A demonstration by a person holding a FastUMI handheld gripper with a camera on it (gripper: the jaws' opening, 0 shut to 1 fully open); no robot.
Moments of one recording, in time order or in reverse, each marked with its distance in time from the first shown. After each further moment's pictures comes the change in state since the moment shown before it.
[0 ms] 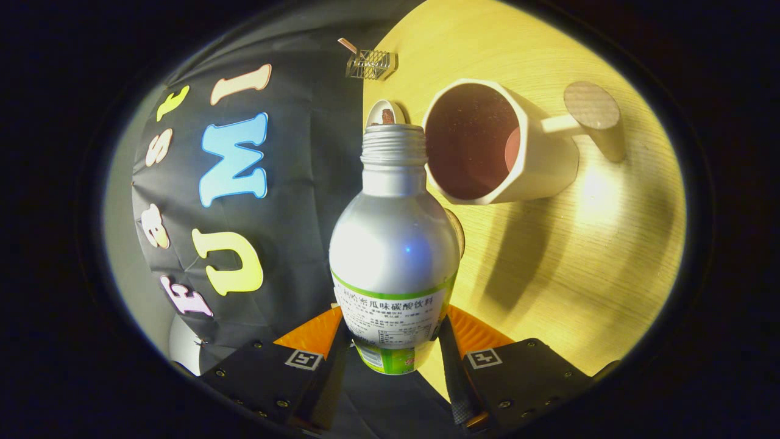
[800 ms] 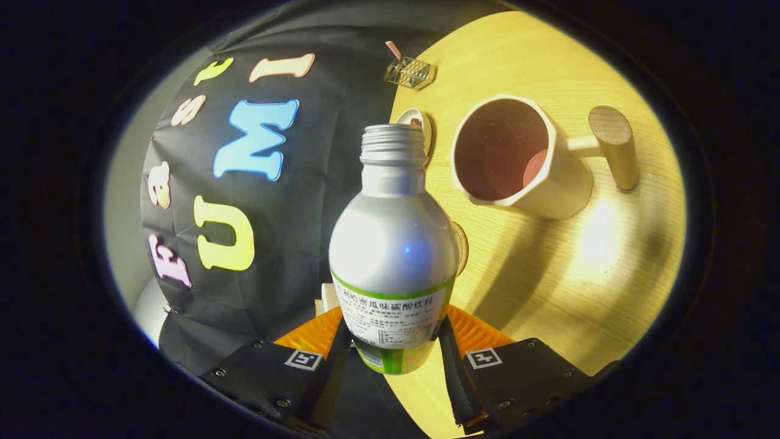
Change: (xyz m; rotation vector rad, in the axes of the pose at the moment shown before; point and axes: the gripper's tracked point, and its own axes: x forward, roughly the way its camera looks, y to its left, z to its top) arm 0.005 -0.005 -0.007 -0.194 -0.078 -0.022
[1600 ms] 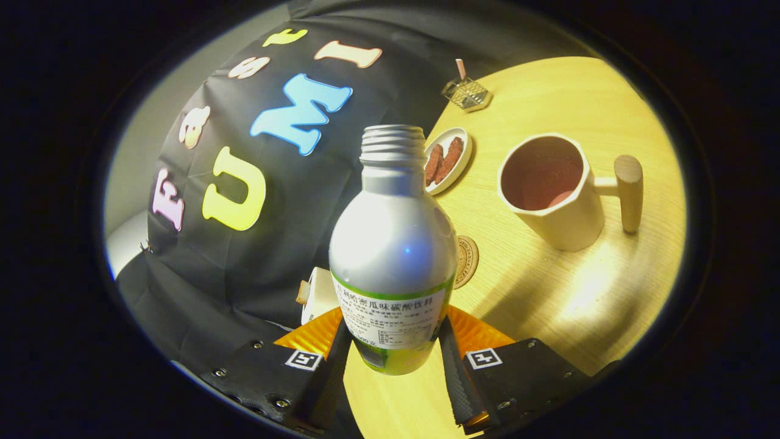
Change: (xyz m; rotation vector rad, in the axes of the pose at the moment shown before) arm -0.005 0.008 -0.016 -0.287 -0.088 0.010
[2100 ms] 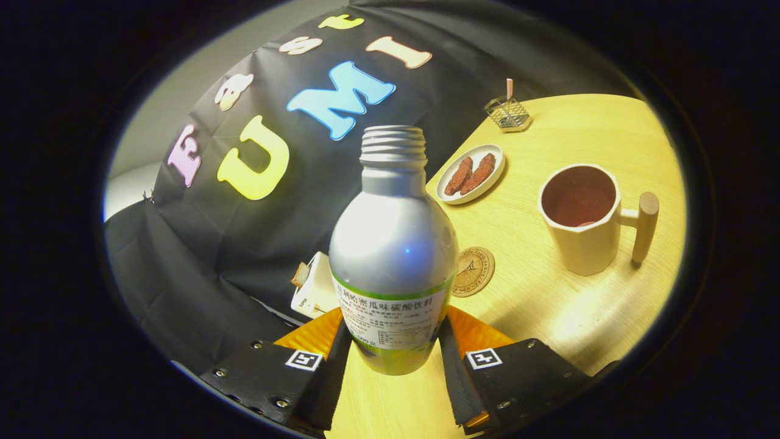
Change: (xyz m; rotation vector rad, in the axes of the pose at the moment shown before) arm -0.001 0.015 -0.013 -0.246 -0.020 -0.002
